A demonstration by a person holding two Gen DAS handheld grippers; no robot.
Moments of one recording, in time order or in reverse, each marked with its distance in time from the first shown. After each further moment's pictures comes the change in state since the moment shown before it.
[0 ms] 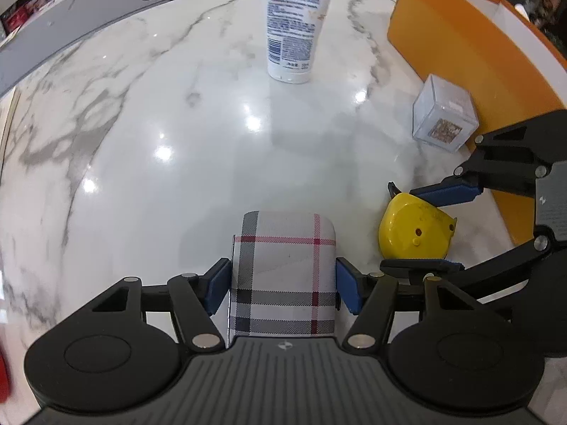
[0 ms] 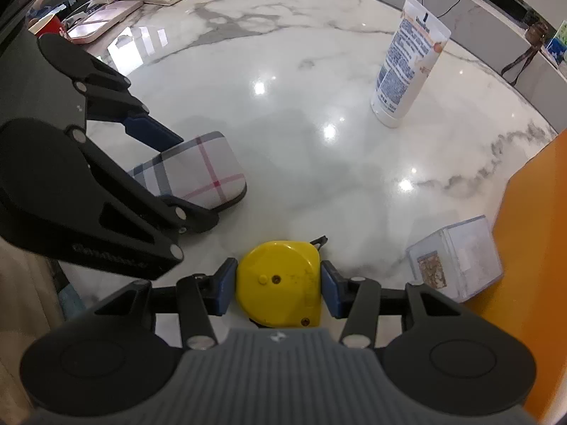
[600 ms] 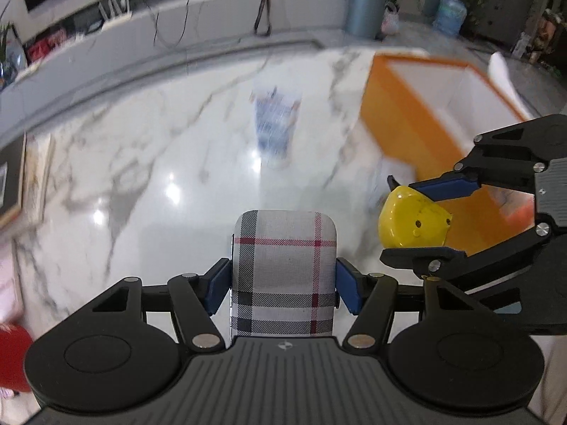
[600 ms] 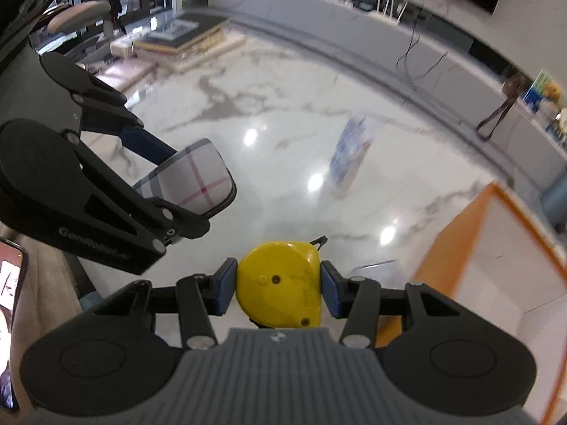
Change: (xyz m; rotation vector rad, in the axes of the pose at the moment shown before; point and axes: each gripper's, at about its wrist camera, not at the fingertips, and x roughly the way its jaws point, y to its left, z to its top) left arm -0.096 -0.036 0.013 0.000 -0.181 0.034; right arm -0.101 -0.014 -0.004 -0.055 -0.197 -0.068
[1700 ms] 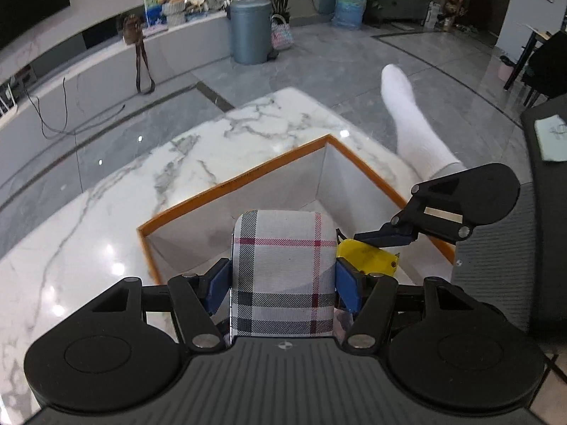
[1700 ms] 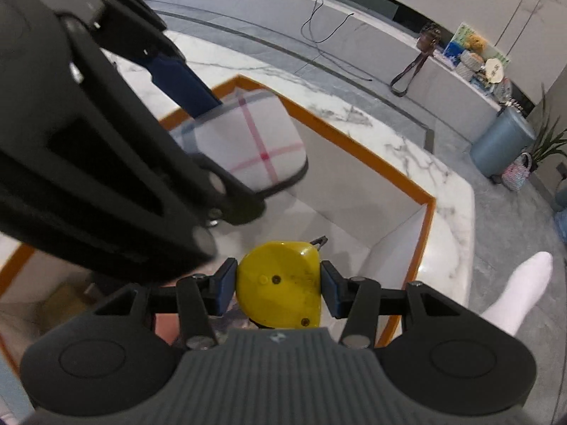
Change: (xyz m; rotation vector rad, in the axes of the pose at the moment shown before) left arm 0.111 -0.189 0.164 0.258 -0.042 -0.172; right arm 0.001 -0.208 -0.079 0.103 0.076 -0.173
